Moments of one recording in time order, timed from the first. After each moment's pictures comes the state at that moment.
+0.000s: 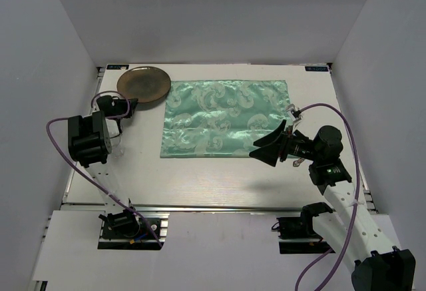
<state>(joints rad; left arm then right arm) 0.24 2.05 1.00 0.65 0.26 -1.29 0.24 0.73 0.50 0.23 -1.03 0.62</state>
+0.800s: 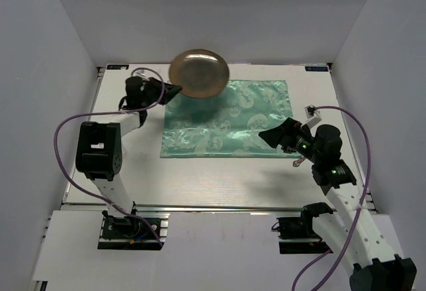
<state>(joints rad) -0.04 1.82 1.07 0.50 0.52 -1.23 0.22 0.72 0.55 -0.11 -0.49 0.67</state>
